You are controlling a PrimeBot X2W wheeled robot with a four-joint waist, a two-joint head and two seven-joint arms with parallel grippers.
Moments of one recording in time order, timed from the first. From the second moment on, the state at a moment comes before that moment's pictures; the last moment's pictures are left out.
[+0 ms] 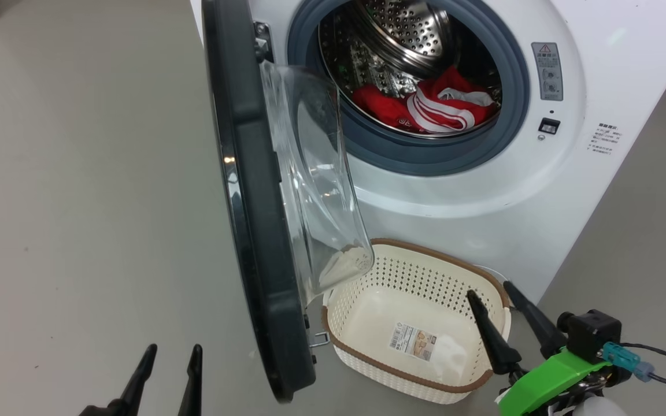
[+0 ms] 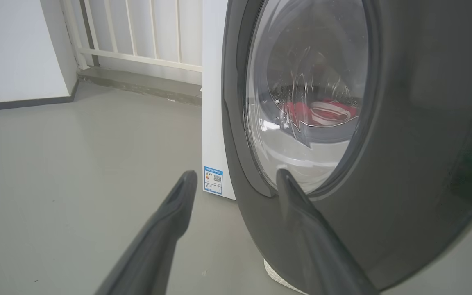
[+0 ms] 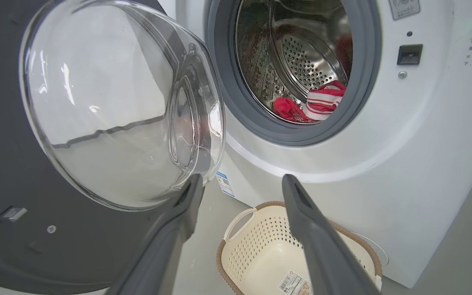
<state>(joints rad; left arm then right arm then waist) 0.04 0.04 -0.01 0.23 -0.21 -0.12 -0.25 -0.13 -0.15 0.28 0.41 0.53 0.12 -0.25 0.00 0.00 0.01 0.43</state>
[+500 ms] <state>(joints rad) 0.04 0.04 0.00 0.22 -0.21 -0.12 -0.25 -0.05 -0.09 0.17 0.38 0.40 0.12 -0.25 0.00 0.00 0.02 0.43</state>
